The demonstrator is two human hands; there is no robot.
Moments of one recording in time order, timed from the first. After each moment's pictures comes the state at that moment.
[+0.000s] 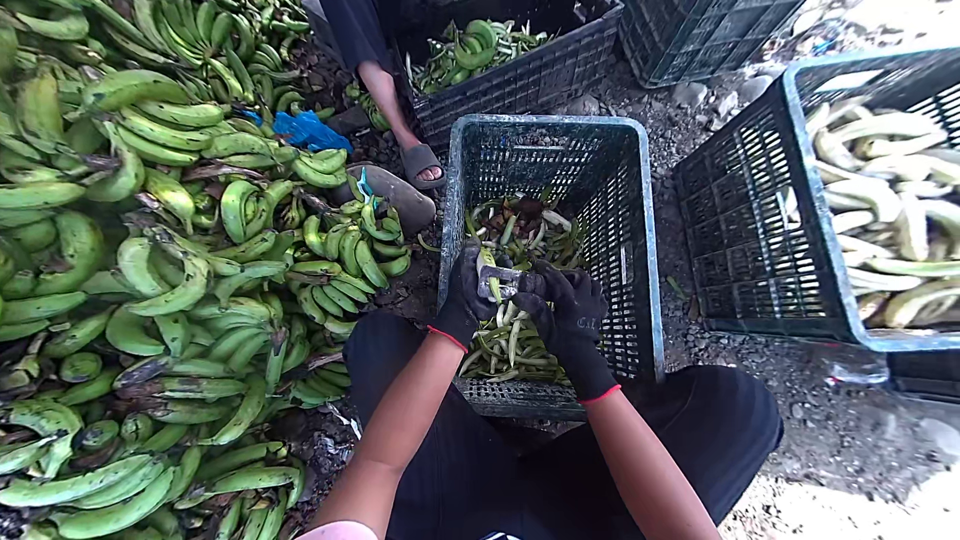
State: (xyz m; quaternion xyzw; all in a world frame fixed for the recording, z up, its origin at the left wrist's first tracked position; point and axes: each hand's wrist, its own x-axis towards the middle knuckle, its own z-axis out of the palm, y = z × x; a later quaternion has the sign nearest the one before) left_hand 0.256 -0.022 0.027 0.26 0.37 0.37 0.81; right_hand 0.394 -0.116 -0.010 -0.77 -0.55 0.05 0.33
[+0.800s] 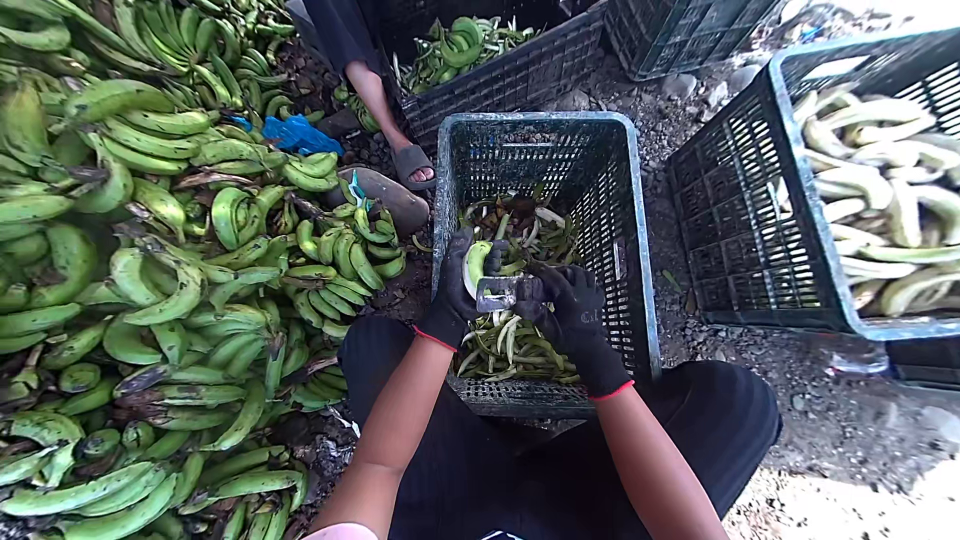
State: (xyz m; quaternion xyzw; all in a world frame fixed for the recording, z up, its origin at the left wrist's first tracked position) left_hand 0.249 -0.009 0.027 0.27 0.27 0.34 0.86; right_hand 0.413 -0.121 -0.003 -0.72 -0.61 0.08 0.33
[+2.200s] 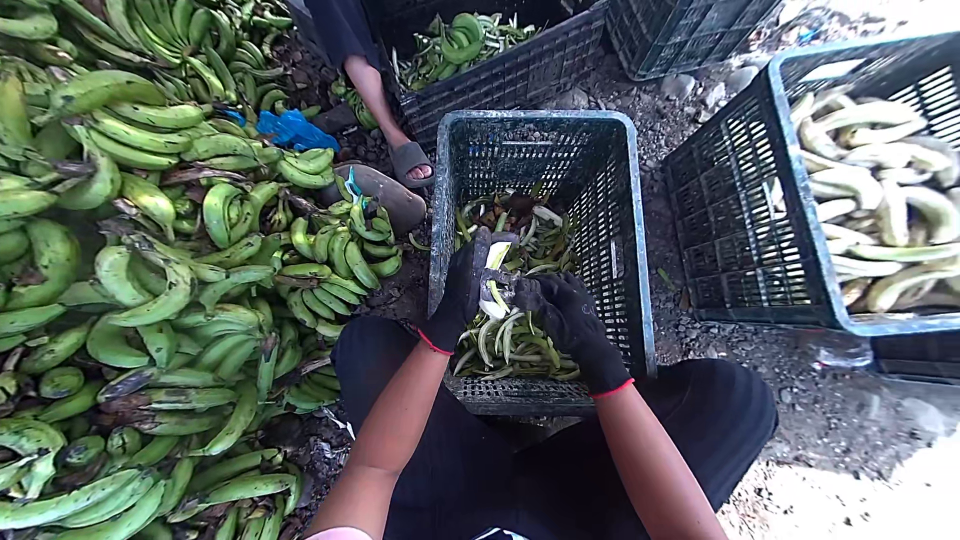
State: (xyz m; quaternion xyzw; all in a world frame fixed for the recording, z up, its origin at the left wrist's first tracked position) left_hand 0.258 -0.014 0.033 0.57 0.39 0.33 0.64; right_hand 0.421 -0.122 0.004 -0.74 -0.56 0.26 0.27
